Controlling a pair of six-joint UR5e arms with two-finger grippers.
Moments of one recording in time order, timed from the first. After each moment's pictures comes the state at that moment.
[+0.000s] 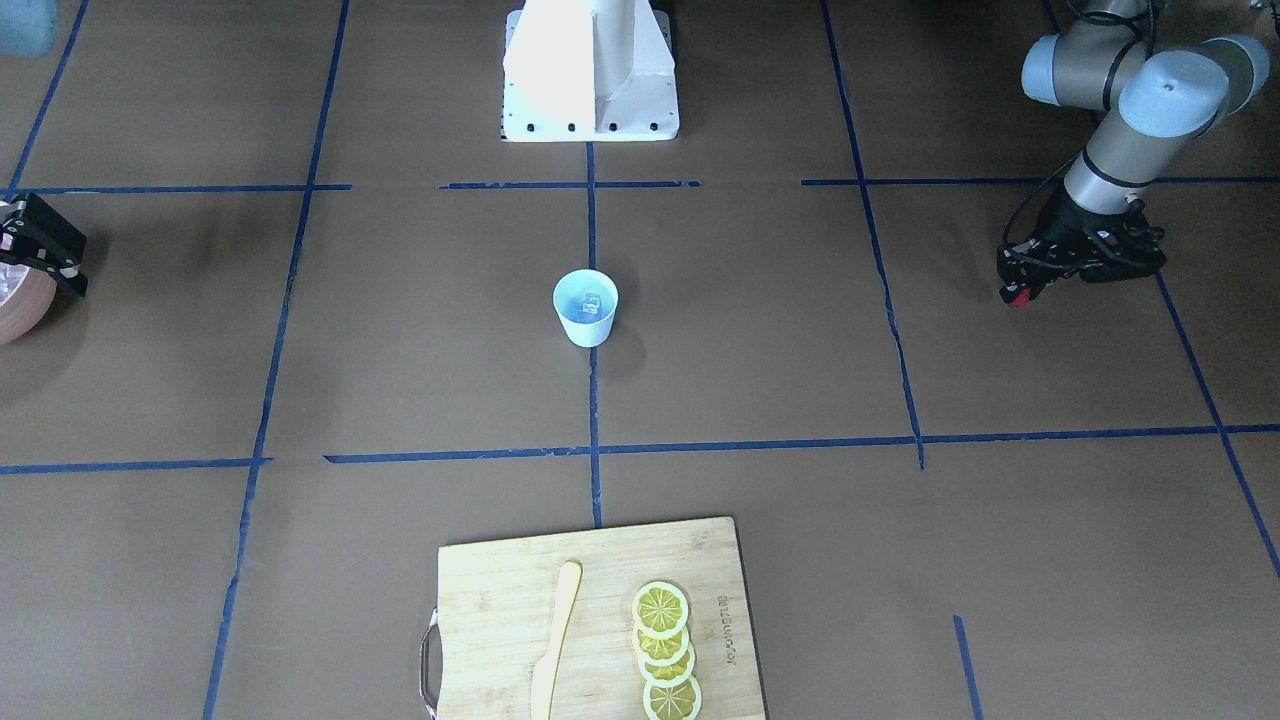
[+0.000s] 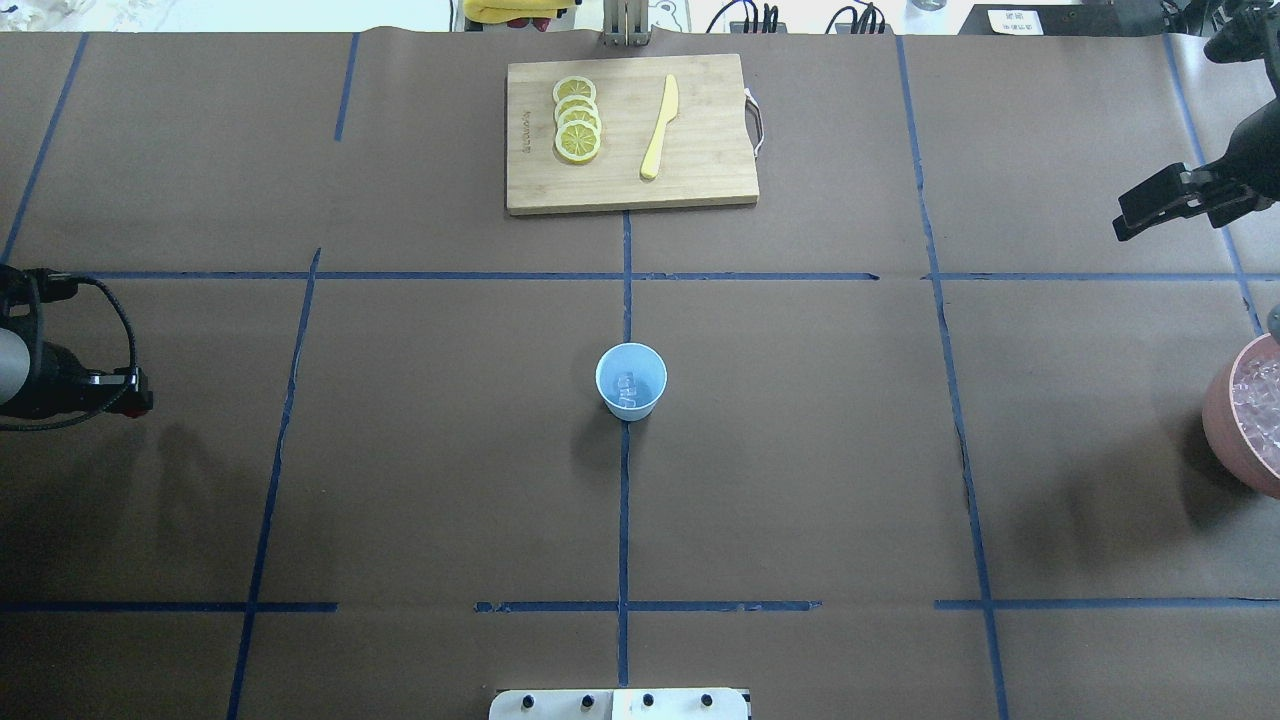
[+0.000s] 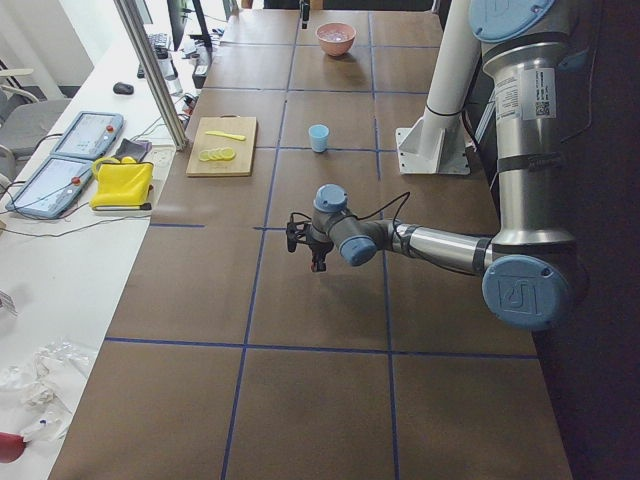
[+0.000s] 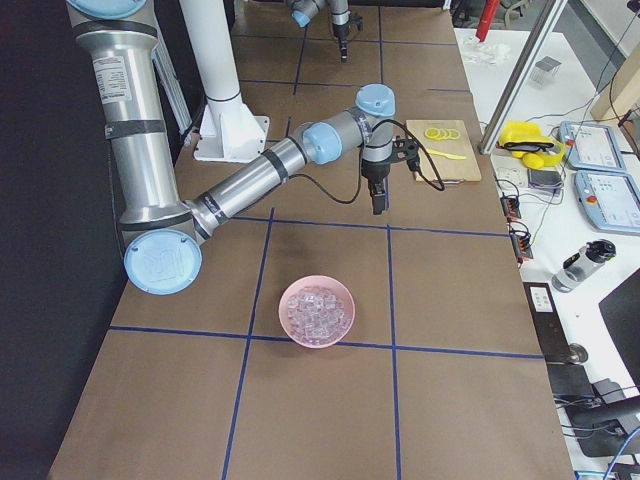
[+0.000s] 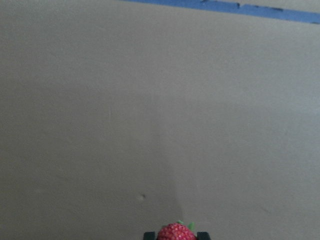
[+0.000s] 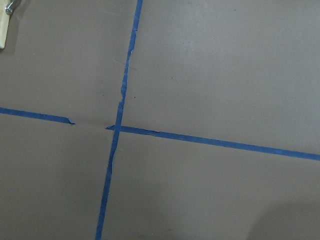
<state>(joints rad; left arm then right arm) -0.82 -1.45 -1.83 -2.13 -1.99 -1.11 1.18 -1.42 2.03 -1.70 2.20 0.47</state>
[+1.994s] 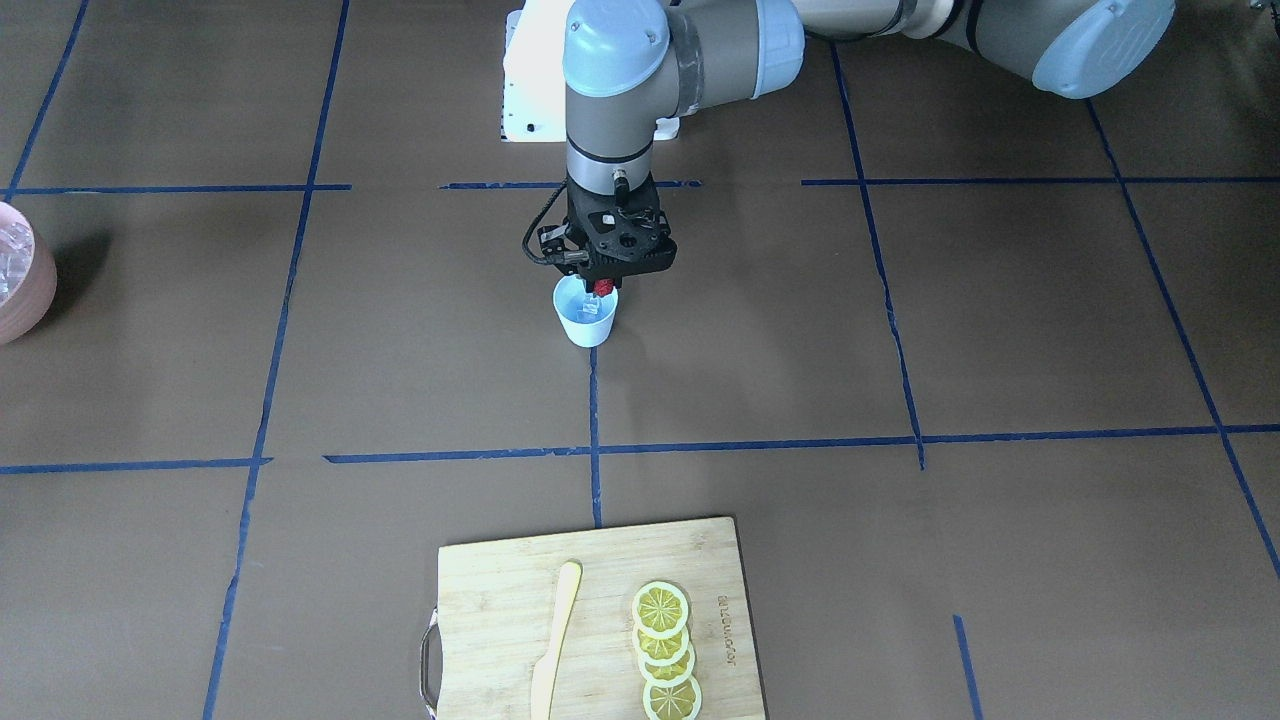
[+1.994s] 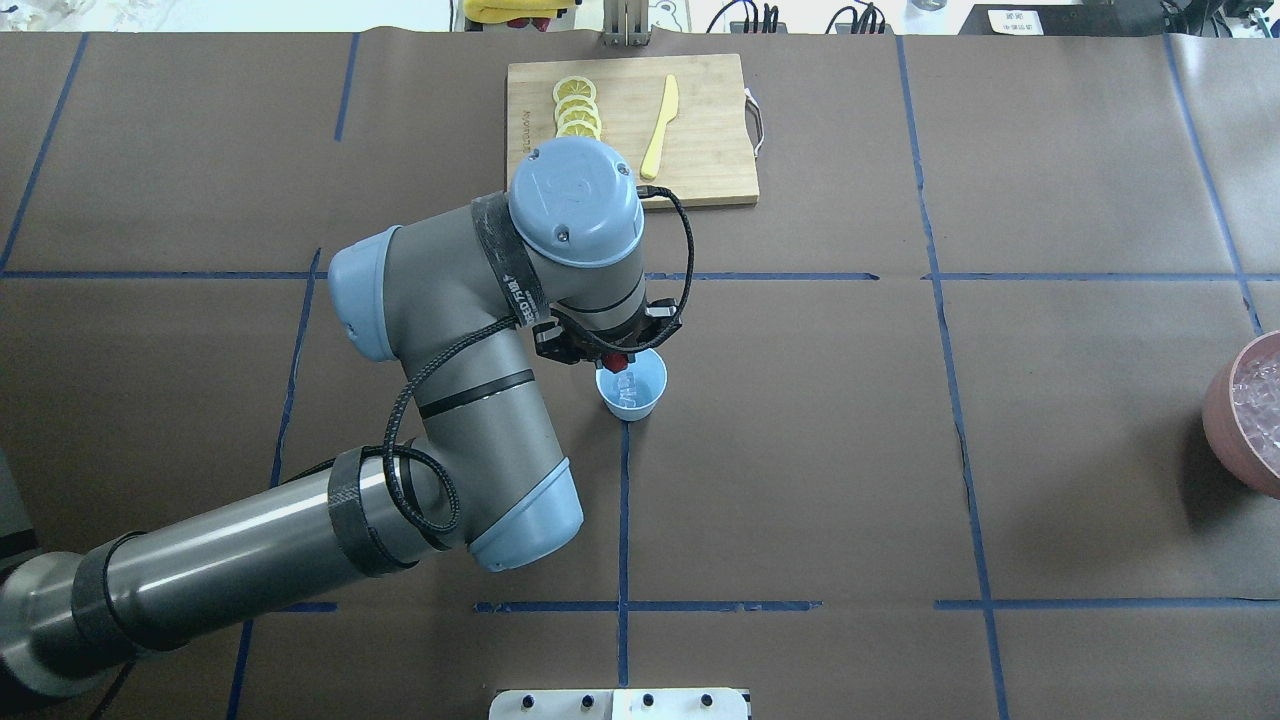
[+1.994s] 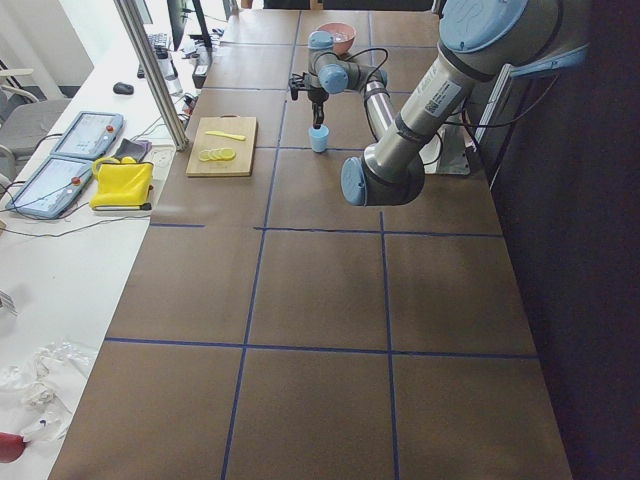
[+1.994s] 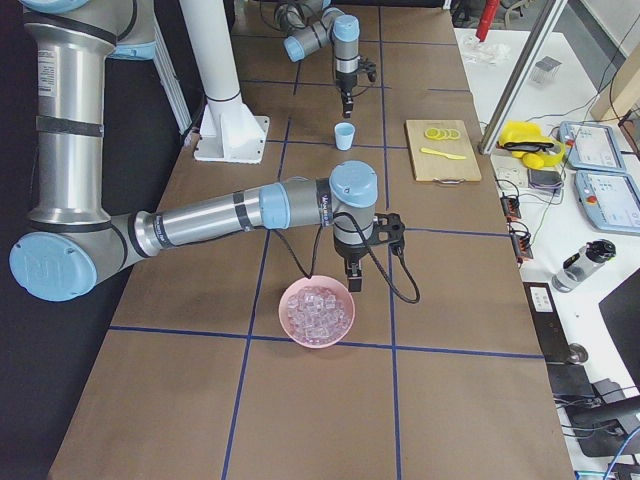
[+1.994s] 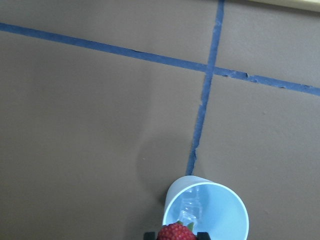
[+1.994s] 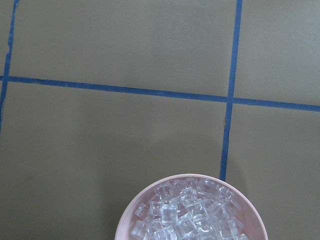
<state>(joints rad) -0.52 -2.48 -1.57 -1.48 -1.88 -1.40 1.51 -1.66 1.94 -1.70 2.36 0.06</state>
